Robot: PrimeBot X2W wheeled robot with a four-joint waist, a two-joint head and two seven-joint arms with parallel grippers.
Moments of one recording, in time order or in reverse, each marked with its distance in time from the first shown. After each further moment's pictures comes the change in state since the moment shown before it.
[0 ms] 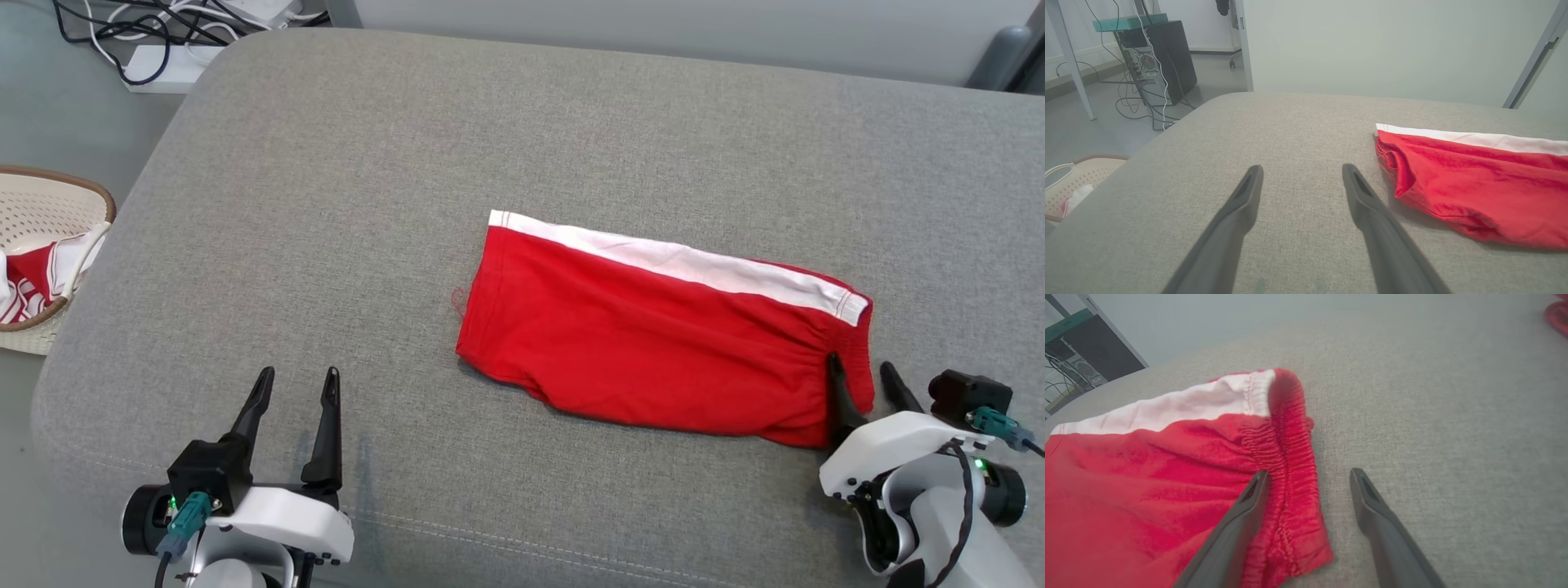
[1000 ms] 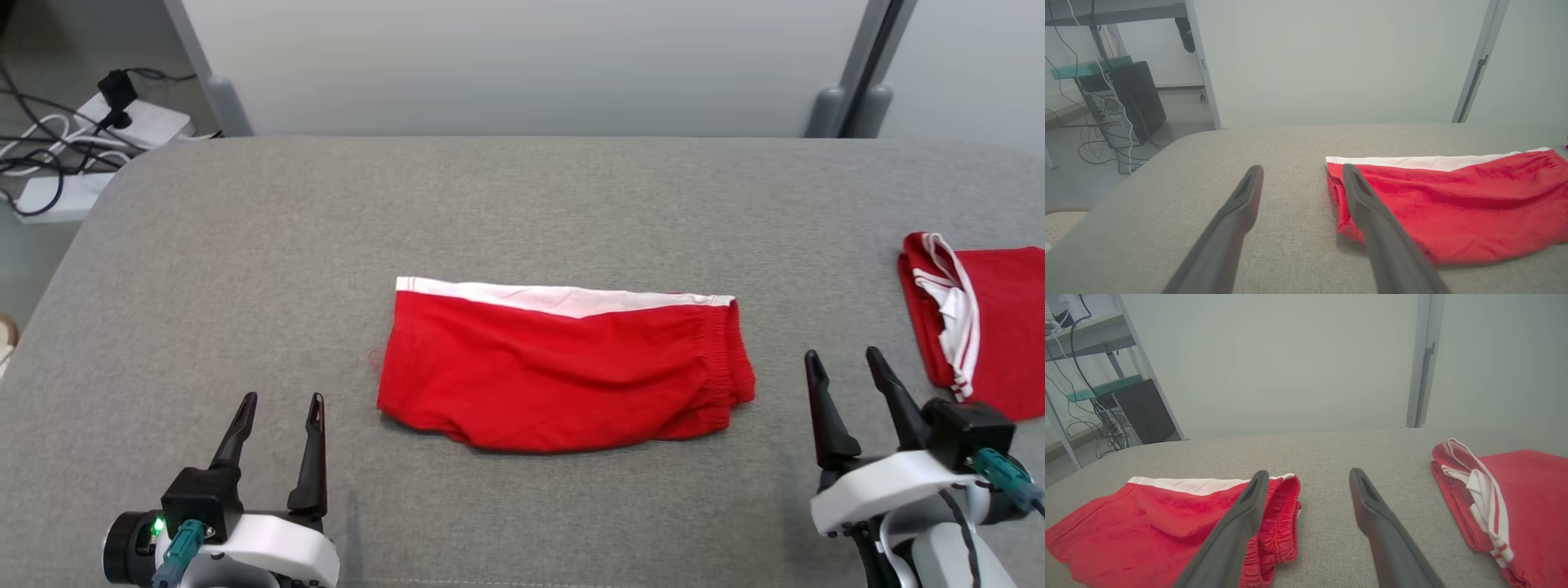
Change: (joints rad) left arm 0.058 0.007 0.031 -0.031 0.062 0.015 0.000; right arm 0.247 -0.035 0.114 -0.481 -0.030 0.000 0.000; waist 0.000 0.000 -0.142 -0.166
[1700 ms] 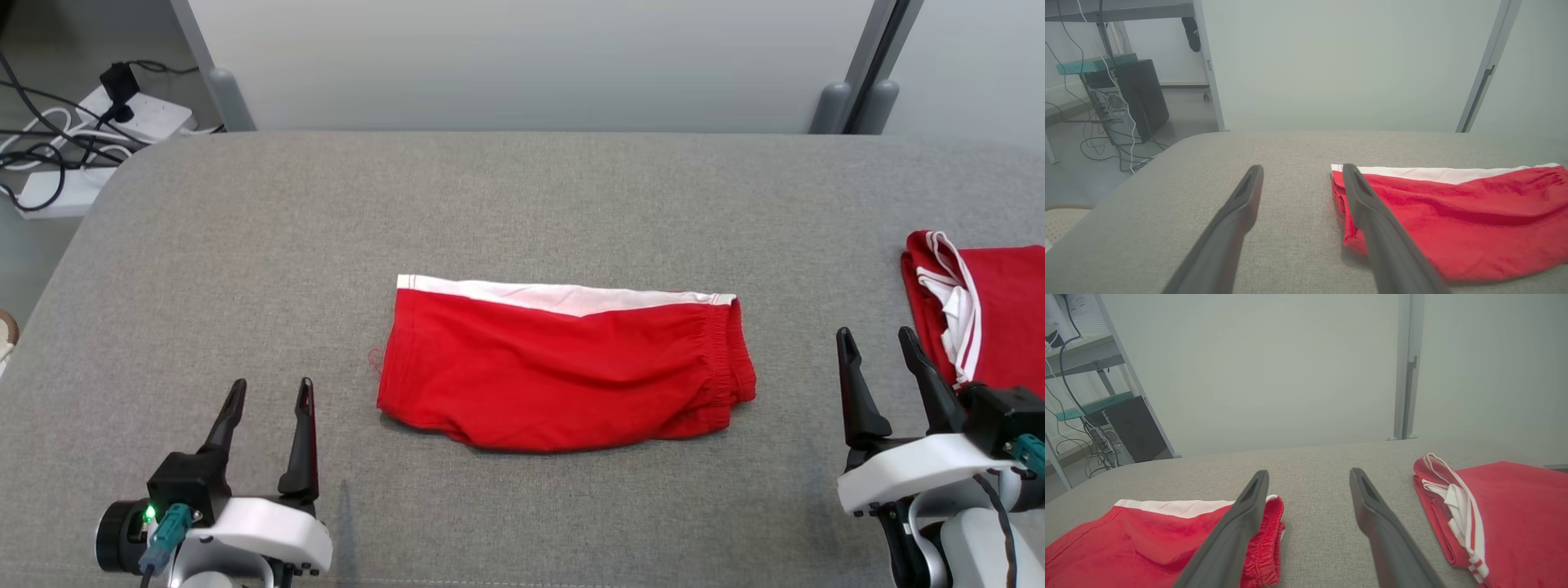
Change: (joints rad) left arm -0.043 0.035 -0.035 0.026 -0.077 0.035 0.000; right arm -0.028 -0.025 -0.026 -0.006 0.042 0.000 0.000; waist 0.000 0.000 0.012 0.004
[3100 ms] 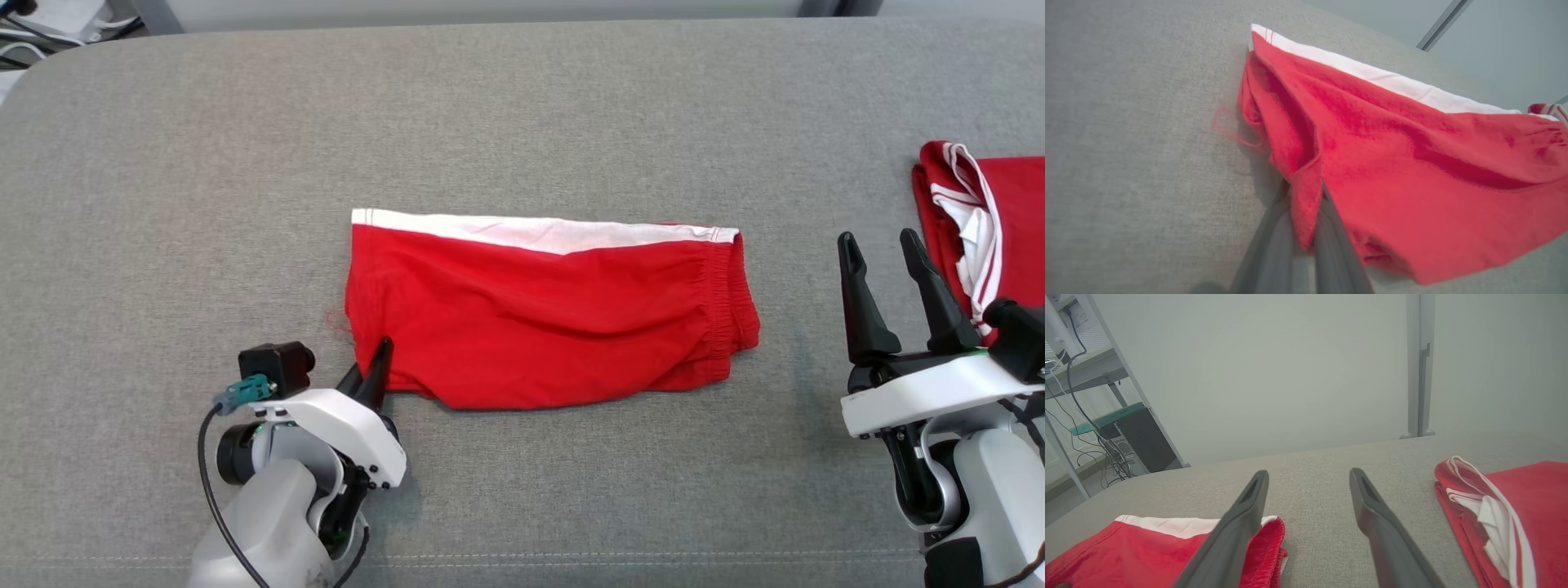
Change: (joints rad) left arm -0.487 0.008 -0.509 0.670 -0.635 -0.138 0.003; right arm -0.127 -0.072 0.096 -0.081 0.154 0.000 0.000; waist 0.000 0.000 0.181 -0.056
